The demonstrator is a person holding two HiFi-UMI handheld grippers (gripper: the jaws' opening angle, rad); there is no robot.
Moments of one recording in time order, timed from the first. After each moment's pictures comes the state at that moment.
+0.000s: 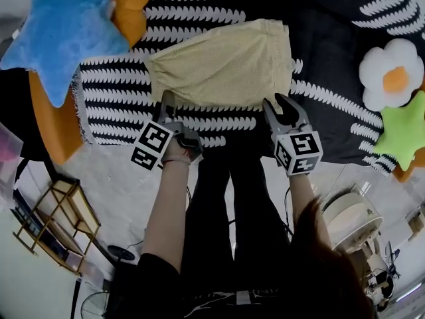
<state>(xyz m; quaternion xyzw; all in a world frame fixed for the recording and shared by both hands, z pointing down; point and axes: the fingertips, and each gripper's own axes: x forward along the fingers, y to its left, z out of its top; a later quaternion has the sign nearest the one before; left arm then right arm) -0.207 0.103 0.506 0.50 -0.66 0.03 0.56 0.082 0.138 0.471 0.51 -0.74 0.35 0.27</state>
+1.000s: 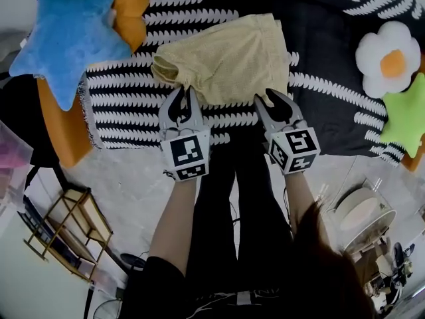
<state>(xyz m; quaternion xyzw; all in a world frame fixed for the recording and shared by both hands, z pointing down) -0.103 0.081 0.419 0.78 -0.52 0.30 0.17 0.062 0.140 0.444 0.53 -0.75 0.35 0.19</state>
